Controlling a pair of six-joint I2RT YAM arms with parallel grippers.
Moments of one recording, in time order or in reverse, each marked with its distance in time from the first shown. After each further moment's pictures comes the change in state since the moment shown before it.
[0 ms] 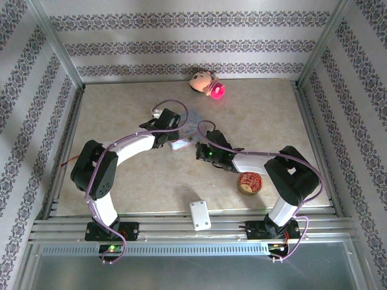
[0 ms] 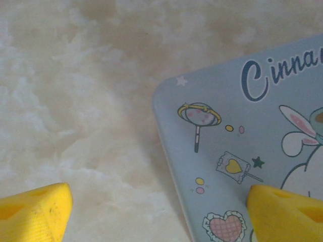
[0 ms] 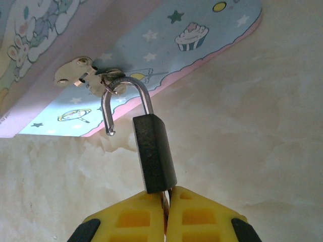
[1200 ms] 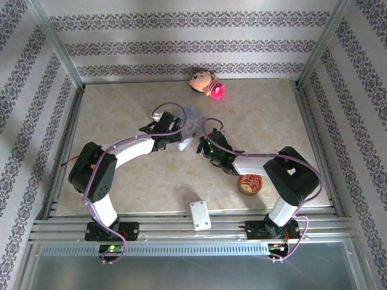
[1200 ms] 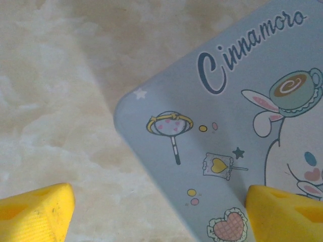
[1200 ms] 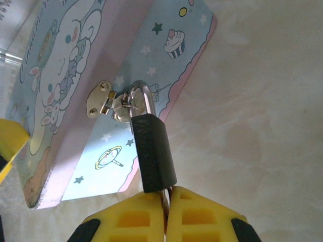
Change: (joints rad) left arm -0.021 -0.025 -0.054 0.053 0.075 -0.106; right arm 0.010 0.007 -0.045 0.166 0.144 0.198
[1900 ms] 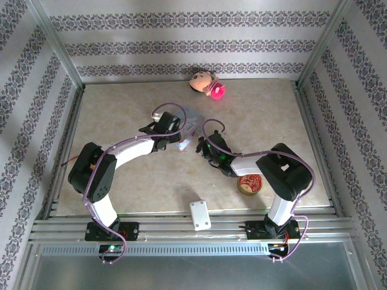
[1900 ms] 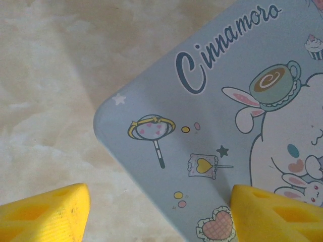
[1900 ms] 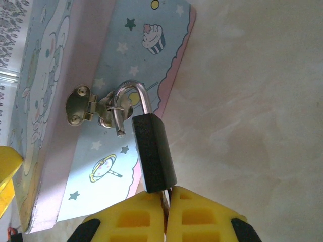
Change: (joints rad) left arm -0.001 -0.007 -0.011 0.020 0.018 -0.003; right arm 0.000 0.071 -0.031 0.150 0.011 0.107
